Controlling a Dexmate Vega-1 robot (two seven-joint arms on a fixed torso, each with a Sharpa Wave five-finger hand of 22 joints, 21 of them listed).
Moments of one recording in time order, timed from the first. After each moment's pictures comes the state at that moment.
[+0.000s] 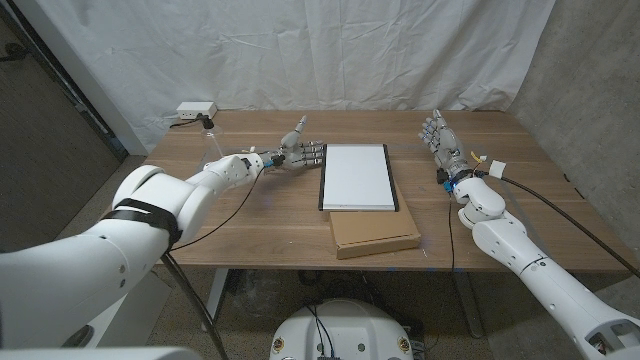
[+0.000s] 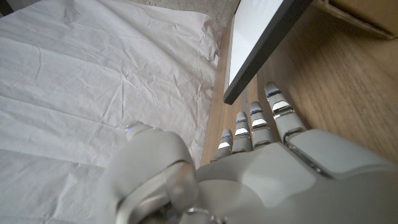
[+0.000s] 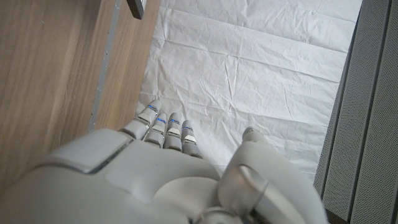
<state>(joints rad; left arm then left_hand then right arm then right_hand) 0.19 0.19 0.40 -0.36 -0.73 0.24 -0.74 0.59 0.02 -0.31 0.10 0.28 -0.01 0.12 0.19 0.19 0.13 0.22 0.20 0.19 0.20 0.21 0.19 0.19 0.34 0.22 0.20 0.18 -0.95 -0.56 -0.30 -1.52 0.67 0.26 -0.09 0.29 0.01 0.17 0.02 0.20 0.10 0.10 0.20 0.18 0.12 0.11 0.22 0.18 0.06 0.07 0.19 0.18 0.17 -0.04 0.24 0.18</state>
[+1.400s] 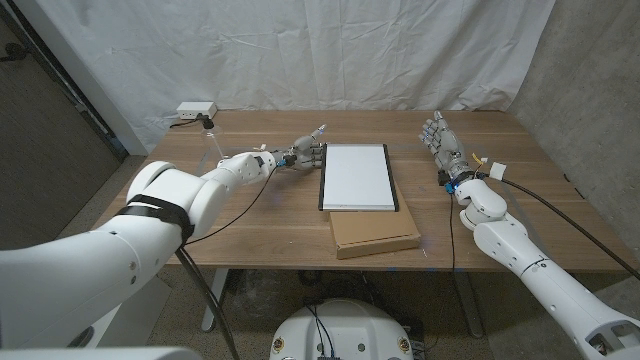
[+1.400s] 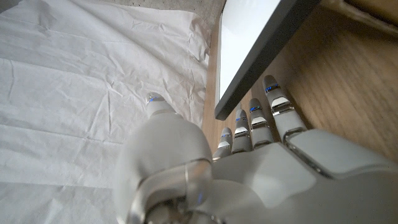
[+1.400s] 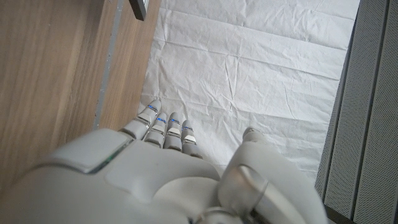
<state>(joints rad) 0.18 0.12 0.36 -0.34 -0.62 0.21 -0.67 0.90 0.09 -0.24 -0.01 0.21 0.00 0.12 0.19 0.19 0.17 0.21 0.20 0.20 0.26 0.20 0.19 0.19 0.43 0.21 0.21 0.18 -0.96 -0.55 -0.30 -1.50 0.68 0.28 -0.07 0.29 0.01 0.17 0.02 0.20 0.10 0.10 0.20 0.18 0.12 0.12 0.22 0.18 0.07 0.07 0.19 0.18 0.17 -0.03 0.23 0.18</state>
